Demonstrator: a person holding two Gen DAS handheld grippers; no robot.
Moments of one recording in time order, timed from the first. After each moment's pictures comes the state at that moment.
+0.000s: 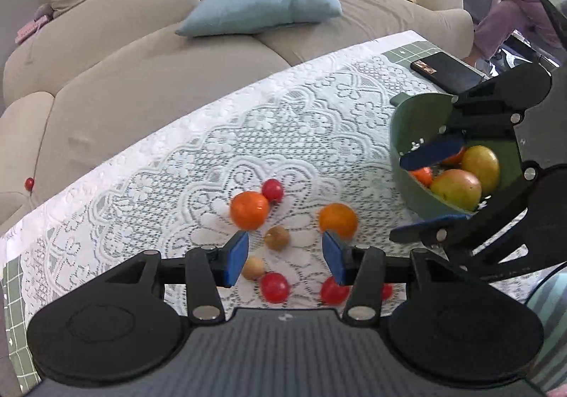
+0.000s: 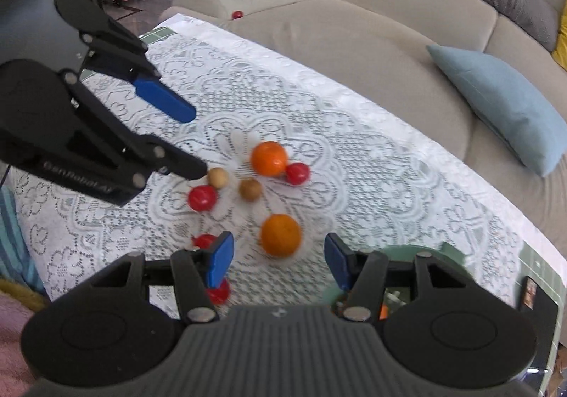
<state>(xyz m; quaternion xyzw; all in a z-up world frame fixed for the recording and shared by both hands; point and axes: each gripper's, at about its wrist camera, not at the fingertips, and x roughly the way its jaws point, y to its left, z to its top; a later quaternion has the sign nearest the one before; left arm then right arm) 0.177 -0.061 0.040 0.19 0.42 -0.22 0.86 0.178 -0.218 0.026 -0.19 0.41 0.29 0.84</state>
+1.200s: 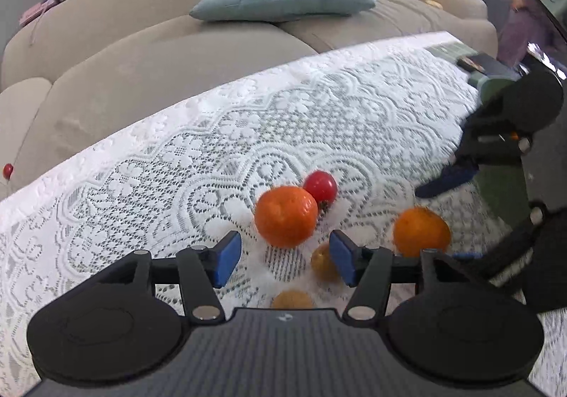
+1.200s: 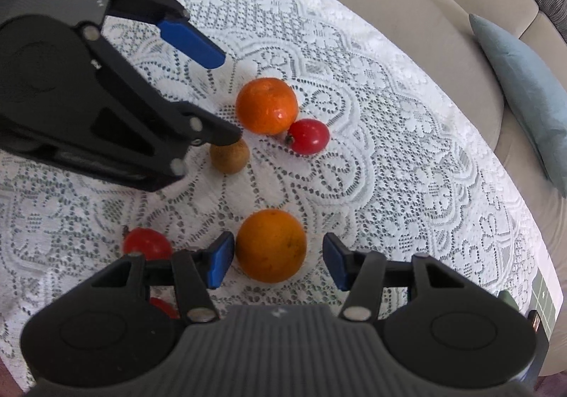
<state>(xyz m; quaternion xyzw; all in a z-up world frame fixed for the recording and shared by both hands) 0.242 -0.040 -0.058 0.15 0.39 -0.20 0.89 0.249 -0.160 -0.070 -0.29 0.47 0.26 0.79</state>
